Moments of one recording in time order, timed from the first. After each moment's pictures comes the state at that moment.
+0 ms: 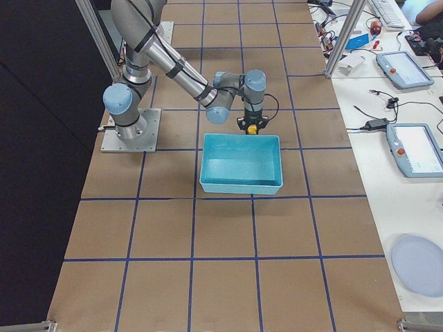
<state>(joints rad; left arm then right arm) -1.53 -1.53 -1.52 -1.65 1.54 0.00 1.27 -1.20 1.96 -2.40 -1.58 -1.89</state>
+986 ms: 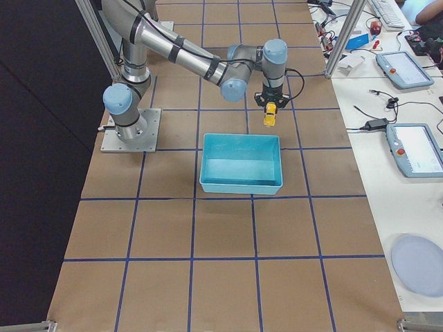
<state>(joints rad) -1.53 -1.52 -1.53 -1.65 1.54 0.00 1.28 -1.28 1.61 -2.03 -1.48 -1.62</state>
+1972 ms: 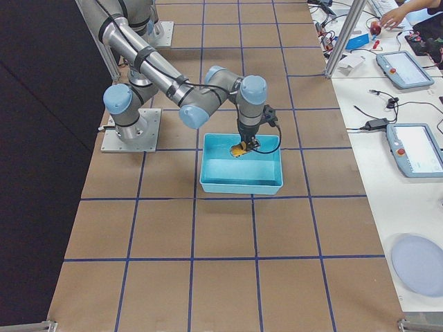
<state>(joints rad) -1.53 -1.53 -1.51 -1.66 1.53 0.00 0.93 -1.38 1.88 -2.11 -1.53 -0.91</state>
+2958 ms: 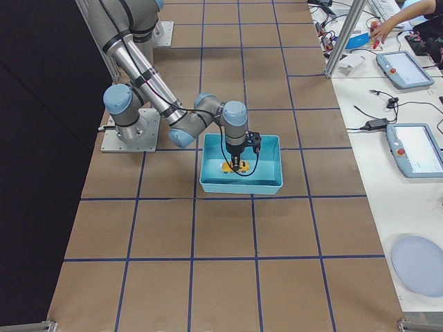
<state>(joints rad) -1.51 -1.53 -1.52 -1.66 1.54 0.01 0.90 -1.32 2.05 -2.40 -1.58 -0.66</state>
